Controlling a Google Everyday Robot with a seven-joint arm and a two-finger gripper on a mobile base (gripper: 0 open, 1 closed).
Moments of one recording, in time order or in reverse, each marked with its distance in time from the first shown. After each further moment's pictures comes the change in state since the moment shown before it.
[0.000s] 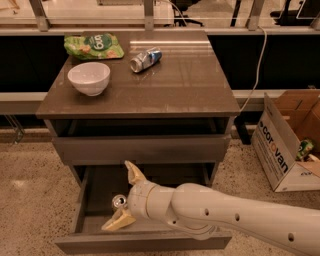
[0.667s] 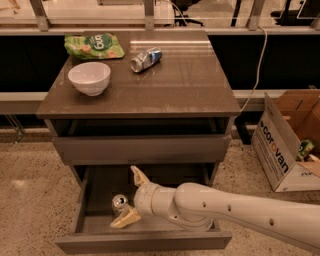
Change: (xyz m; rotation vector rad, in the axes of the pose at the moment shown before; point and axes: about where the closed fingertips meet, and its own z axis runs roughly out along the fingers) arm 0.068 -0.006 0.034 -0.028 0.005 0.046
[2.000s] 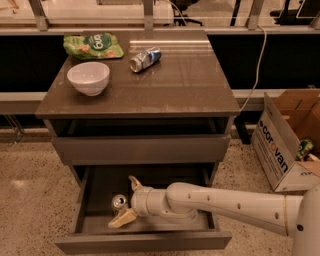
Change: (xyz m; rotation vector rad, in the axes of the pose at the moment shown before) arm 0.082 0.002 0.077 -0.094 -0.008 0.198
